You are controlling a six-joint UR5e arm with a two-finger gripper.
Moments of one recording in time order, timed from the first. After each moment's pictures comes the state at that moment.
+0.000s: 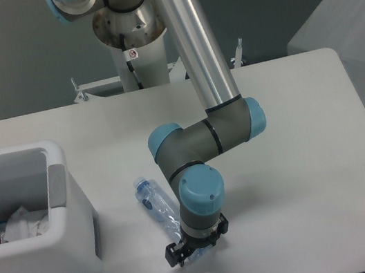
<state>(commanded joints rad) 2.34 -2.29 -1.44 -0.88 1.44 -0.10</state>
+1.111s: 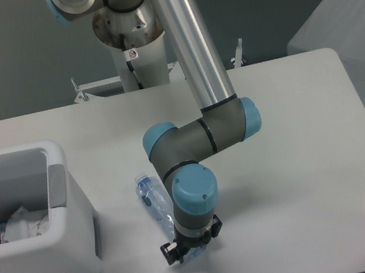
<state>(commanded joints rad) 2.32 -2.28 -1.45 -0.89 1.44 -0.10</state>
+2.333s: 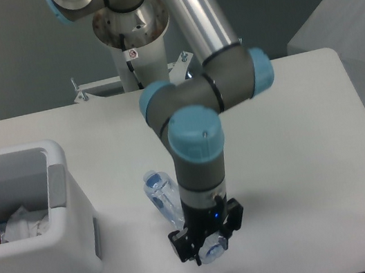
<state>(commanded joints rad) 2.37 -2.02 -1.34 -0.78 1.43 -0.10</state>
